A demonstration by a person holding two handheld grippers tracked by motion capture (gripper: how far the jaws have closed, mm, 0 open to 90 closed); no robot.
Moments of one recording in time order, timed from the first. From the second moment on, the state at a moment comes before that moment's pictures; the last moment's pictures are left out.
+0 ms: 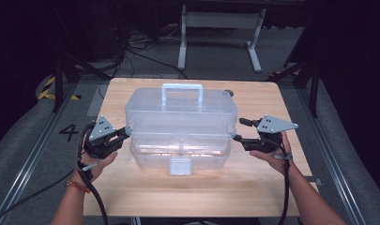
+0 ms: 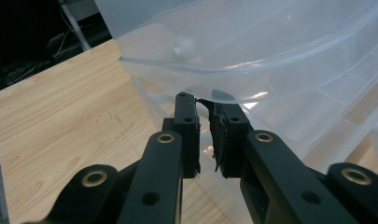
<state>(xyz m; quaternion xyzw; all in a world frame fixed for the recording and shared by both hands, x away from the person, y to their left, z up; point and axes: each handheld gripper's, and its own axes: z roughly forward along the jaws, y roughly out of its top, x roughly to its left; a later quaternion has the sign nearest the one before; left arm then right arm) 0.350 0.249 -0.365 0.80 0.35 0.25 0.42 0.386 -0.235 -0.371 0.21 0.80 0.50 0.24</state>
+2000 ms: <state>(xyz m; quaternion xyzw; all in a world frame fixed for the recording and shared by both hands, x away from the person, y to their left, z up) 0.324 0.283 -0.472 0.83 0.43 0.16 0.32 0.401 -0.206 -0.341 0.25 0.69 0.55 0.40</state>
